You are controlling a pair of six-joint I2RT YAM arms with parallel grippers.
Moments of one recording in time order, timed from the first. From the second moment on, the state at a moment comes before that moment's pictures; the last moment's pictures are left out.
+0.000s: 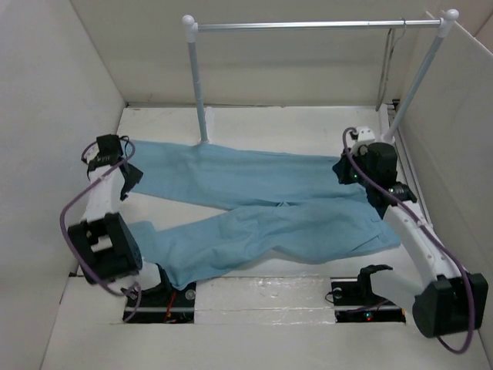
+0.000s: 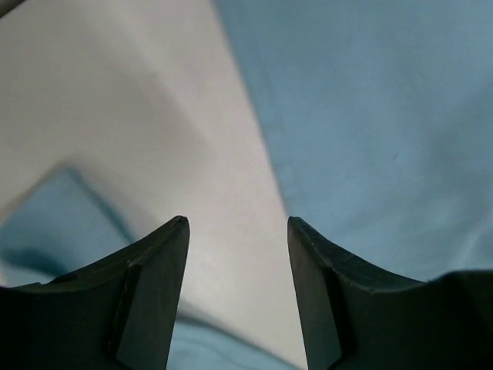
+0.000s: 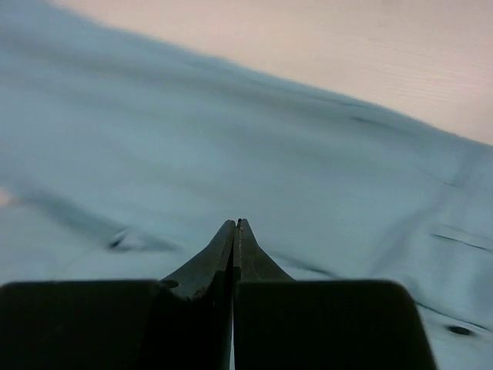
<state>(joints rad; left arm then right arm) 0.28 1.54 1.16 -0.70 -0.23 -0.68 0.07 1.12 0.86 -0.25 -0.19 0.07</state>
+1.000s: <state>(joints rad) 0.77 1.29 0.81 -0.97 -0.12 -0.78 0.28 1.06 0.85 -0.43 -0.30 -0.15</state>
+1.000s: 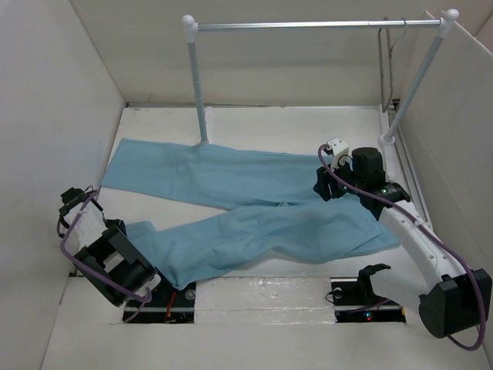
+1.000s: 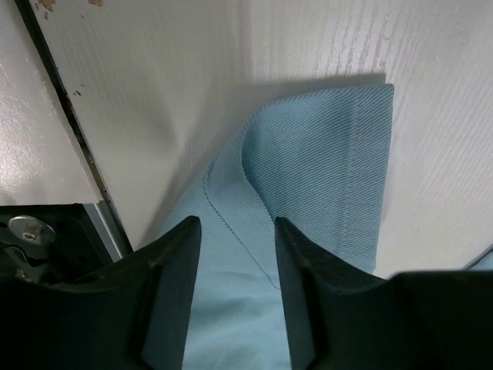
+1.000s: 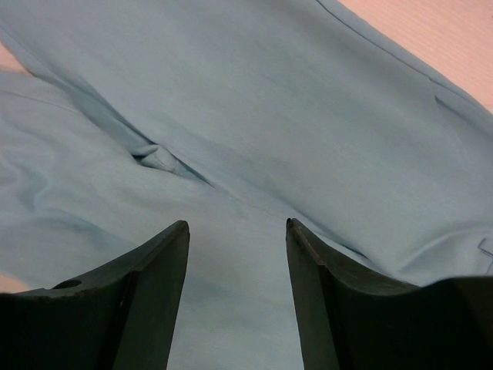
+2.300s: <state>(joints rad) 0.54 1.25 0.79 -0.74 0.20 -0.64 0.14 1.12 0.57 -0.40 -0.19 -0.03</state>
